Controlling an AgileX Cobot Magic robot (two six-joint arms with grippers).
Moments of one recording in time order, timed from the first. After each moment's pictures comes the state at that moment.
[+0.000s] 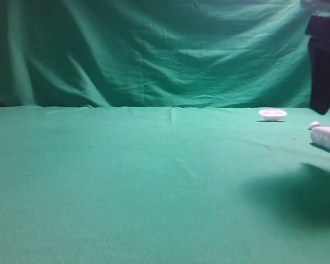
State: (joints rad) left arm 0.03 -0.01 0.02 -0.03 0.35 0.02; right arm 0.24 1.72 -0.97 0.03 0.64 -0.14
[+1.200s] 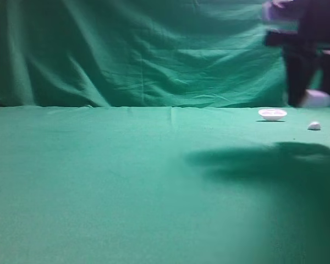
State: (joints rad) left arm 0.03 -0.01 0.02 -0.03 0.35 0.02; right arm 0.58 1.93 -1.61 0.01 0.90 -0.11
